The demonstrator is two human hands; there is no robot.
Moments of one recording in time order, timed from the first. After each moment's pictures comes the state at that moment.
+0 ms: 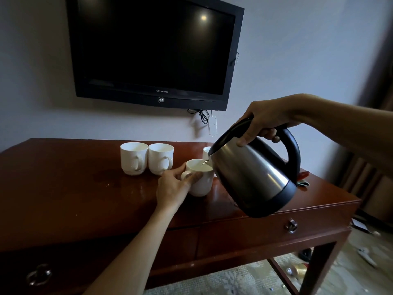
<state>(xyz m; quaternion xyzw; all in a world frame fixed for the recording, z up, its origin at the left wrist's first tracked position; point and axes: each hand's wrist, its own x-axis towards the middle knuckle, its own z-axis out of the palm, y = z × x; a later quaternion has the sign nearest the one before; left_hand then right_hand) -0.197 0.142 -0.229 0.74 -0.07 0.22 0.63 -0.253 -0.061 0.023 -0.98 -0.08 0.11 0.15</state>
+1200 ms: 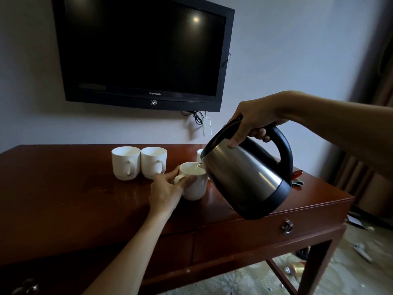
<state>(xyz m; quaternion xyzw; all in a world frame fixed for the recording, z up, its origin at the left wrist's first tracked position) -0.195 0.140 -0.227 0.72 -0.06 0.22 0.65 -0.247 -0.057 0.028 -0.98 -0.09 0.12 0.14</state>
